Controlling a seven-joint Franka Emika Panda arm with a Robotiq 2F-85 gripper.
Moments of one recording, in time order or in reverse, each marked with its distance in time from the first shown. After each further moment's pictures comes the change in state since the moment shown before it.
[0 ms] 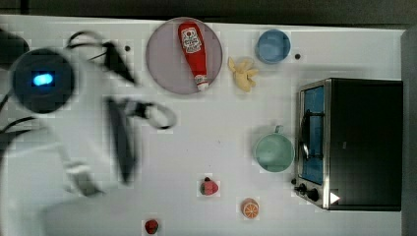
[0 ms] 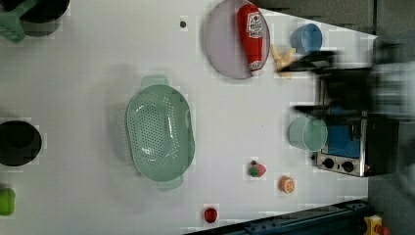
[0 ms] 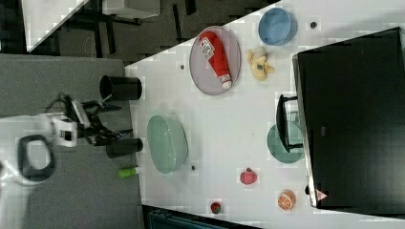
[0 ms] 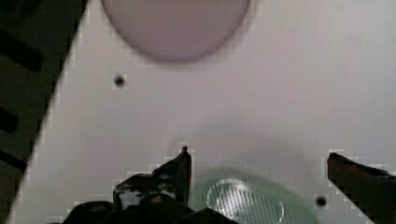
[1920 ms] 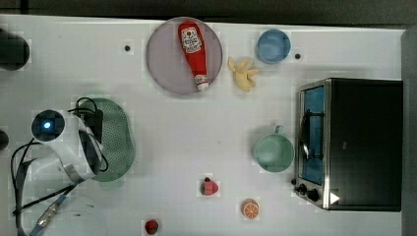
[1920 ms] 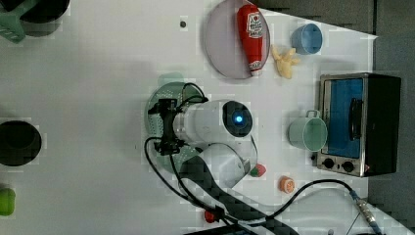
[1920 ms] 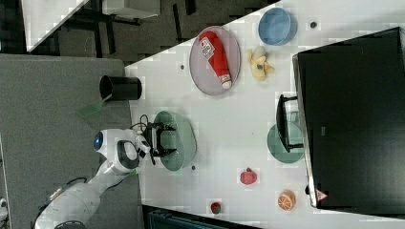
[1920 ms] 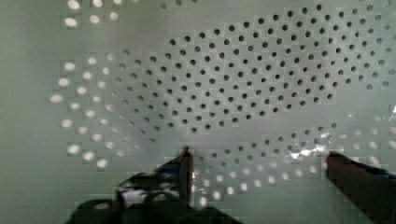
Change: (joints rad) arm -0.092 0.635 0.485 -0.065 0.102 0.582 0.710
